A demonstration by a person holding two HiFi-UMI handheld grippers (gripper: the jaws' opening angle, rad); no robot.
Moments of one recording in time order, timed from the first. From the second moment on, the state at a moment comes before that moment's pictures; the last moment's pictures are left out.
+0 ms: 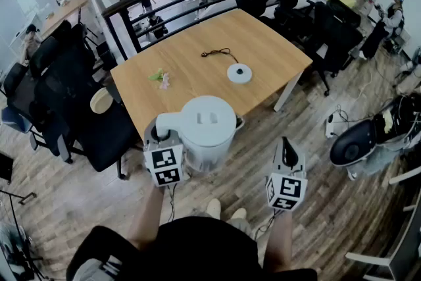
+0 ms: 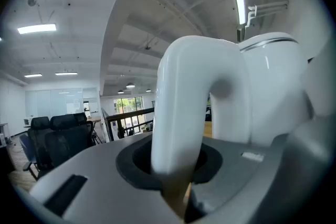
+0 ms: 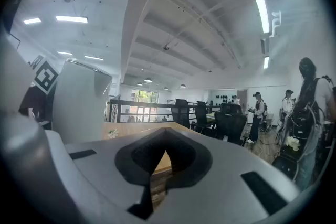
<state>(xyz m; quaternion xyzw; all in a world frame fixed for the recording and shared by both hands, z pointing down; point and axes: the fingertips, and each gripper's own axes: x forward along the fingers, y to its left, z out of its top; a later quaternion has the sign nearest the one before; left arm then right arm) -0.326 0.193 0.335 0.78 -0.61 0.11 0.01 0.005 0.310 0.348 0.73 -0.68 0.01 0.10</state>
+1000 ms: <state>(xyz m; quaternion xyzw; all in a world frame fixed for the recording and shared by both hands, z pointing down) -0.292 0.131 0.344 0.78 -0.62 0.11 0.01 0.041 0.244 0.360 0.73 -0.68 0.02 0.09</state>
